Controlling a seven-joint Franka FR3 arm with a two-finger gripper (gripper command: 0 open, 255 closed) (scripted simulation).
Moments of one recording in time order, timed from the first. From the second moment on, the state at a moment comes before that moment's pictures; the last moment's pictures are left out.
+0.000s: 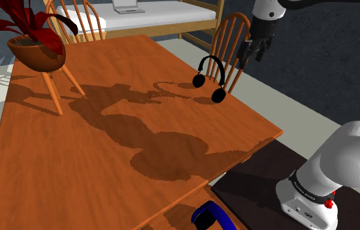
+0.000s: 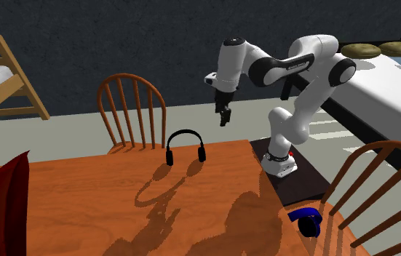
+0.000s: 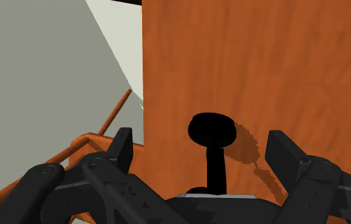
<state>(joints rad) 0.00 -0.56 0.05 -2.18 -0.08 1.66 0.14</state>
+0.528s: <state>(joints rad) -0.01 -0.21 0.04 -1.85 -0.04 1.65 0.15</state>
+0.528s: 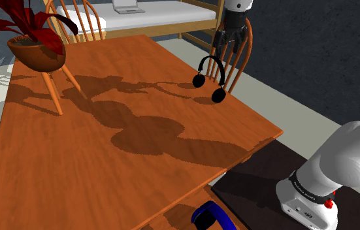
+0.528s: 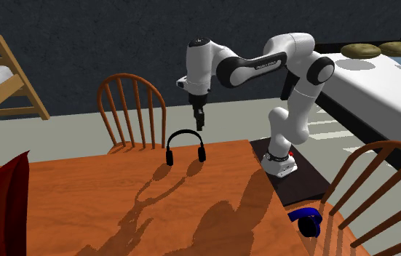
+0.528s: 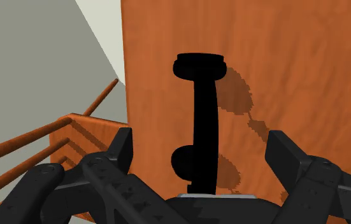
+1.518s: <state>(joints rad) -0.01 -0.07 0.03 -1.79 -0.03 1.72 0.15</state>
